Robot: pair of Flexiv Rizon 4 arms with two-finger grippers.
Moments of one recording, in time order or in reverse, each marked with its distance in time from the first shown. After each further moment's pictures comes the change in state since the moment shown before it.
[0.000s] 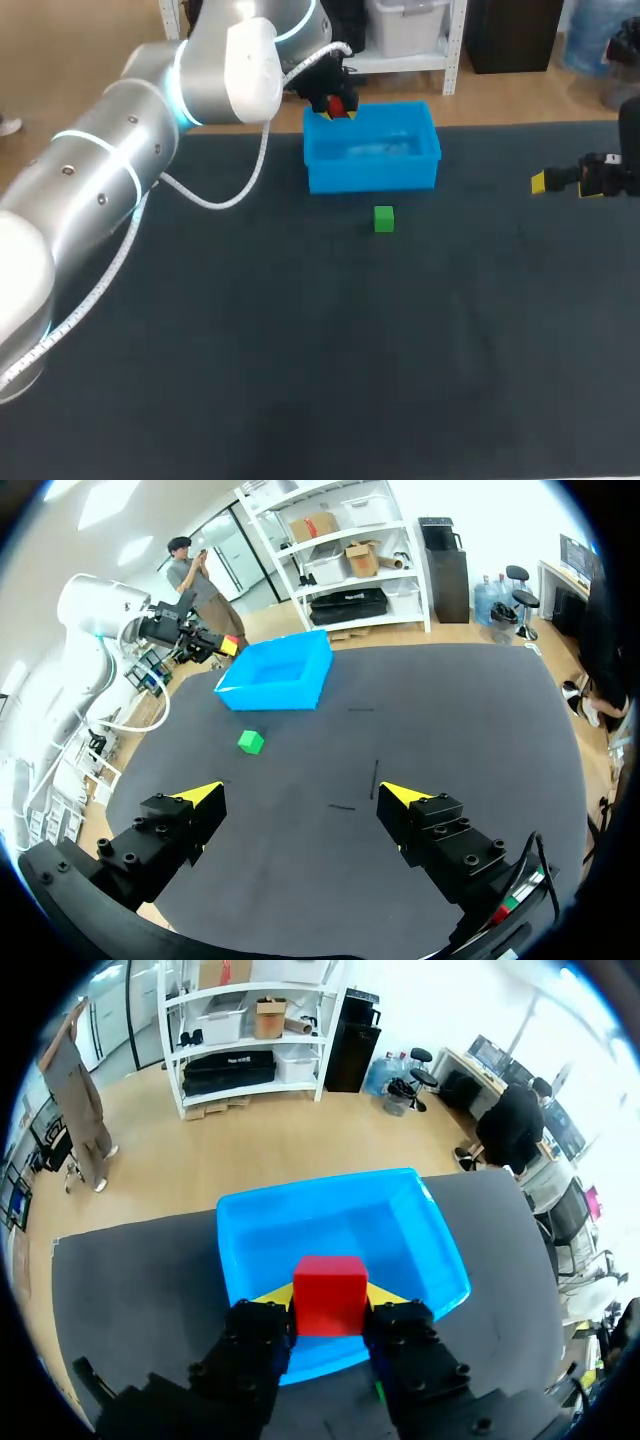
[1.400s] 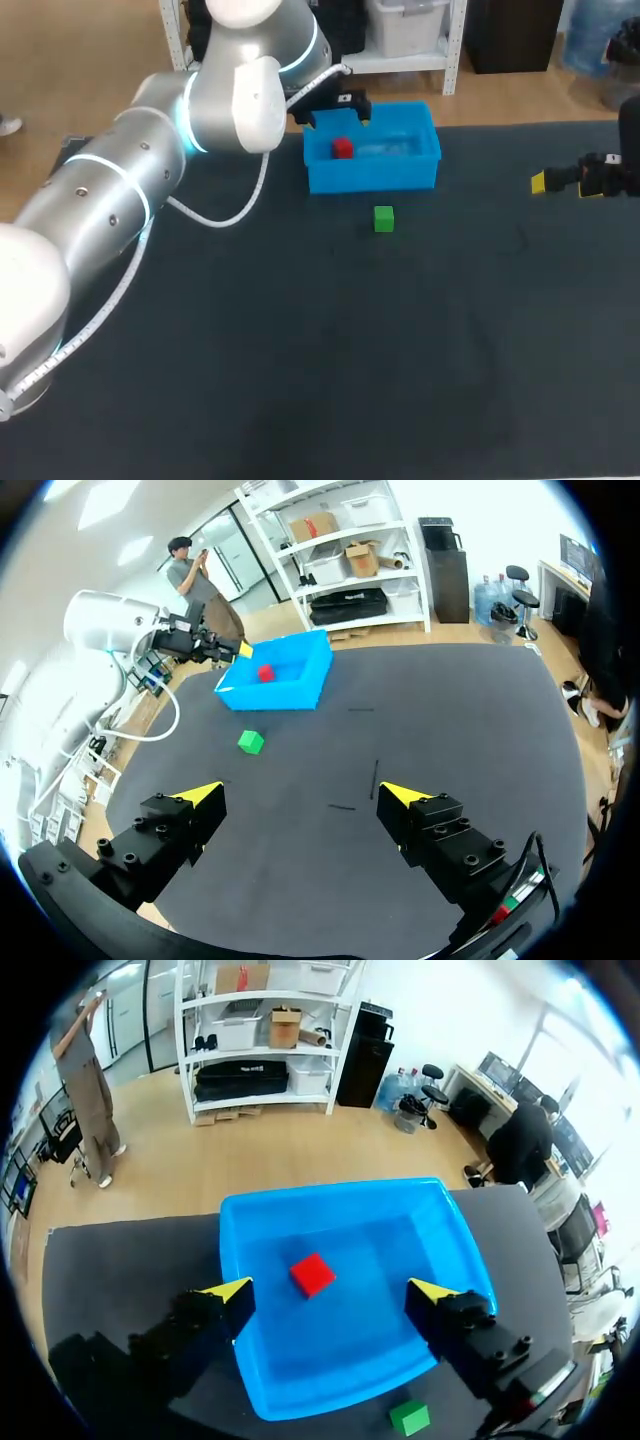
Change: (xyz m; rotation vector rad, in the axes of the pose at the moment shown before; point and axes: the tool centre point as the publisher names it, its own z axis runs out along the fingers) left arm -0.002 0.016 0.027 -0.032 -0.072 -0.039; right arm 0.000 0.000 0.000 0.000 0.000 0.000
